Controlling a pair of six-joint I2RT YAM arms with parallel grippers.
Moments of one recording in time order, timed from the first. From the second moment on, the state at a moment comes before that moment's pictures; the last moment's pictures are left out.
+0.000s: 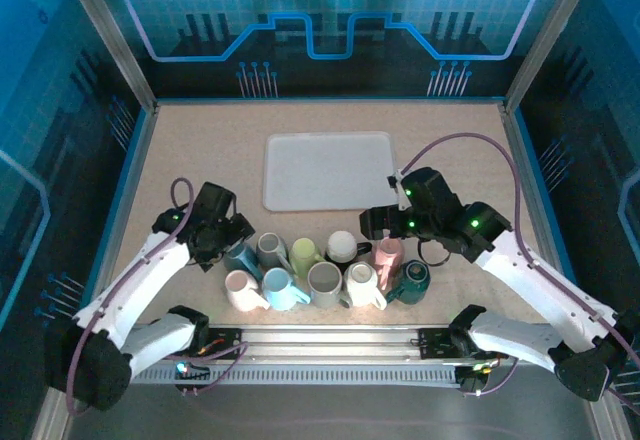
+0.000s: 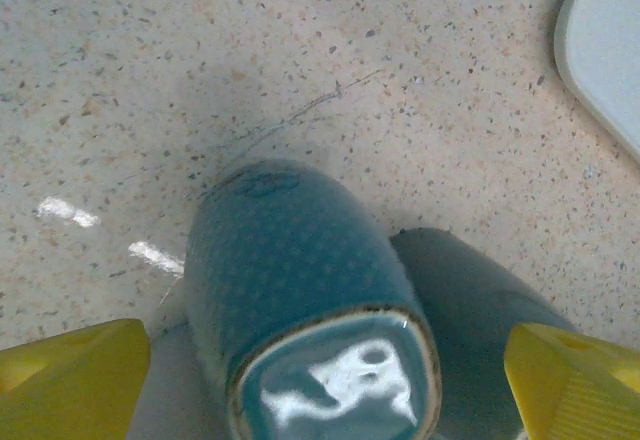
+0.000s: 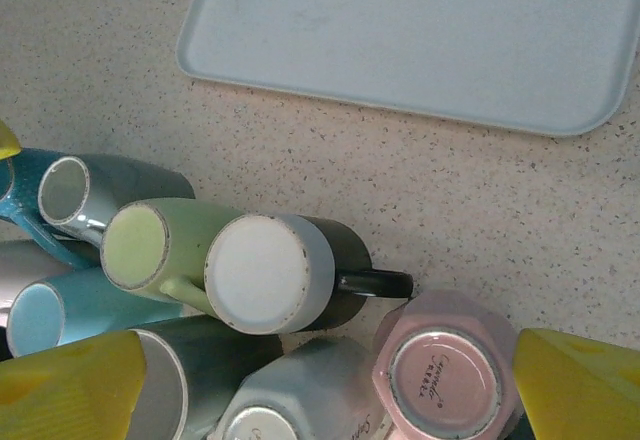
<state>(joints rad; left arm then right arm) -0.29 1.05 0.79 -0.97 -0.04 -1.03 0.67 1.03 1.04 -0.87 -0.03 0.49</state>
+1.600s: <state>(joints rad) -0.22 0.87 1.05 -1.09 -0.20 -0.89 0.72 1.02 1.11 -0.78 0.04 0.48</state>
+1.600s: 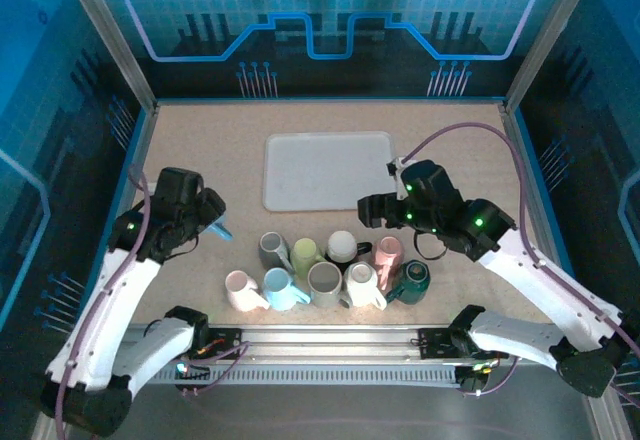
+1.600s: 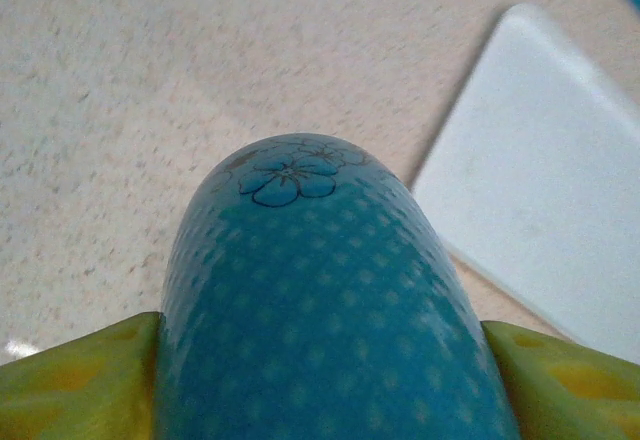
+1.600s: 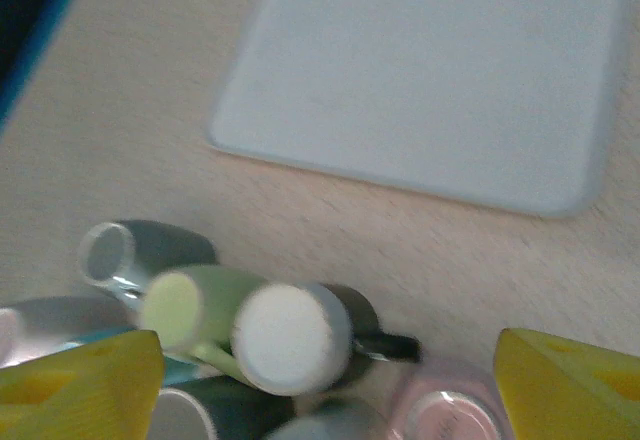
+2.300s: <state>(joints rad) -0.31 0.93 0.89 0.20 0.66 -0.99 0.66 1.06 0.96 0.07 -0.54 0.64</state>
